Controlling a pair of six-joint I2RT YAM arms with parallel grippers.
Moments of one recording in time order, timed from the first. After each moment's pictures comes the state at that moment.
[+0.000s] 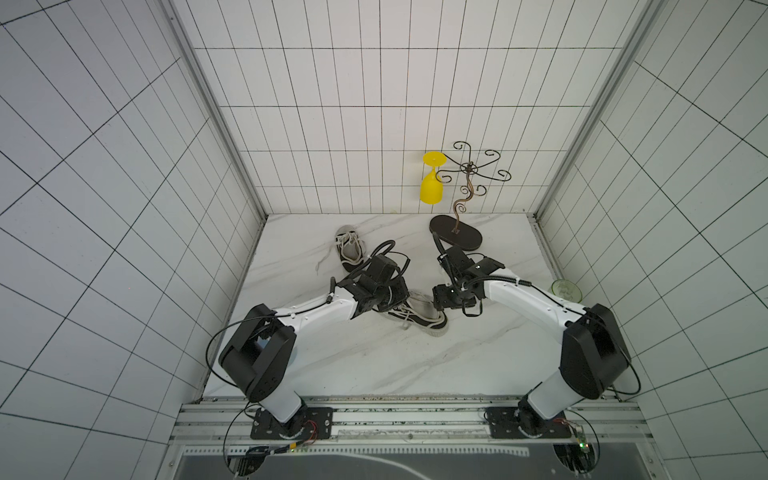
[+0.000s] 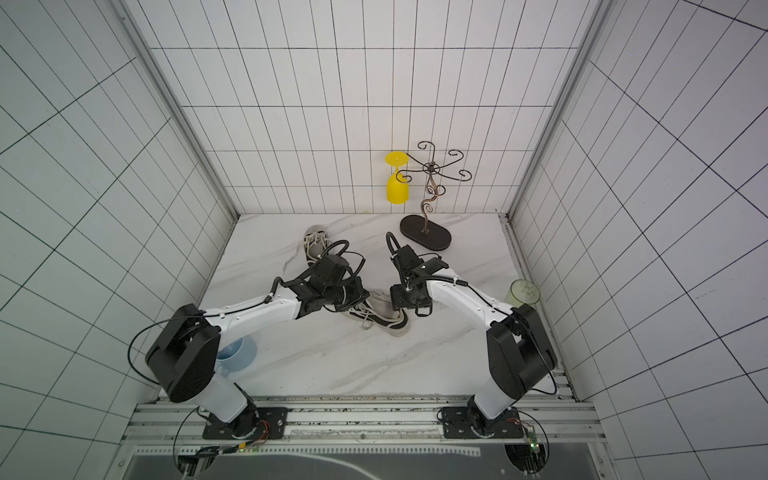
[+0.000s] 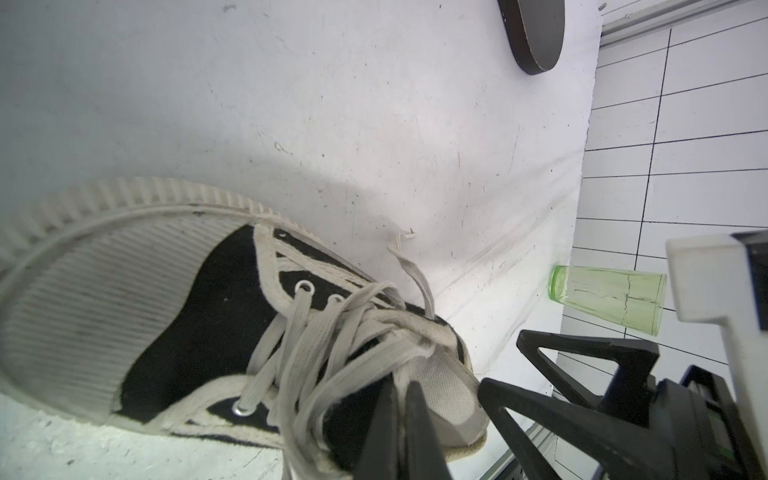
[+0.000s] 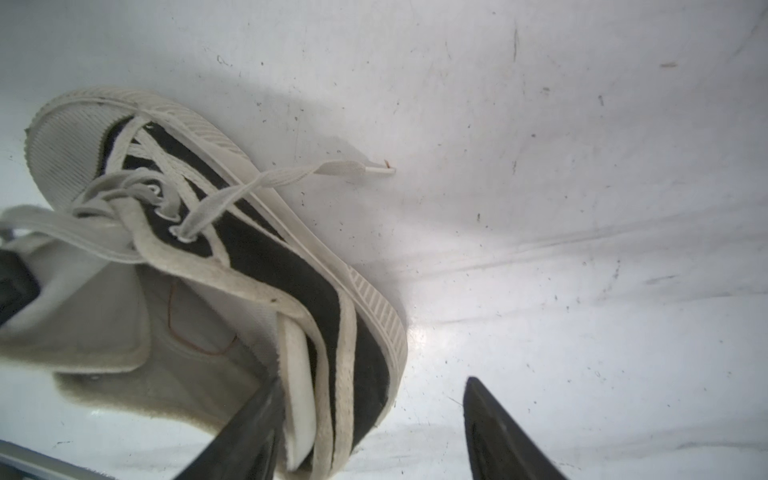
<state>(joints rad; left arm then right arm) -0.68 1.61 1.02 -0.19 0.23 -1.04 0.58 1.59 1.20 -0.86 -0.01 0.42</state>
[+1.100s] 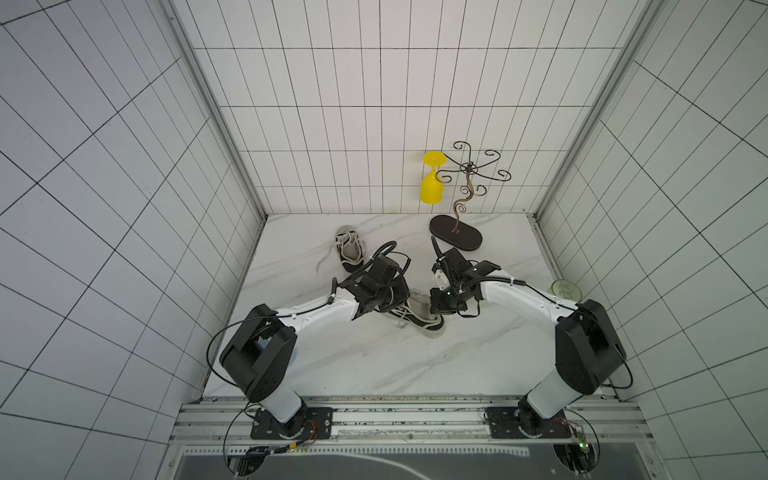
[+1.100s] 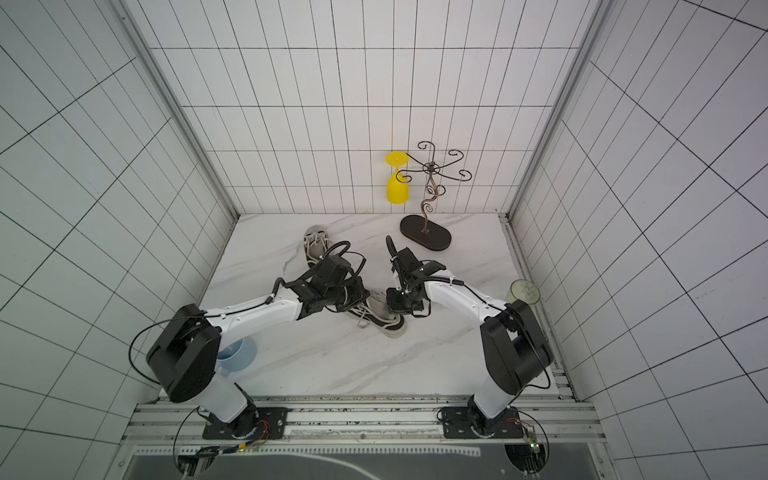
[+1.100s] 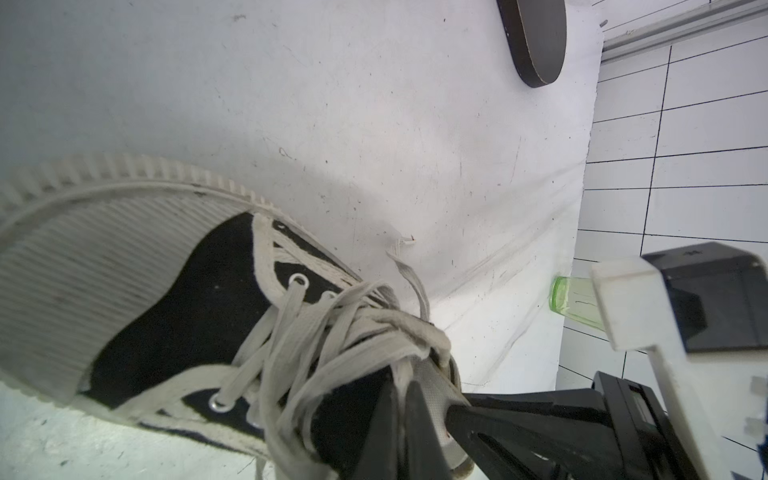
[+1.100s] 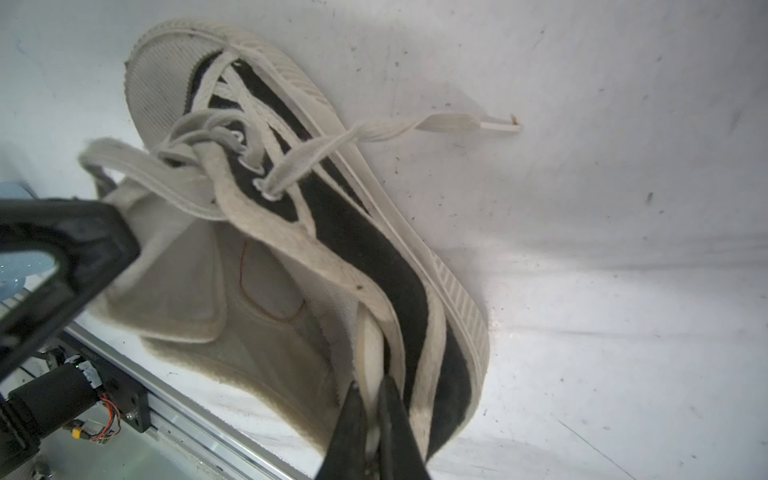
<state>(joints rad) -0.70 1.61 1.02 -0.19 0.20 -1.07 0.58 1.64 1.16 -0.77 -0.29 0.44</state>
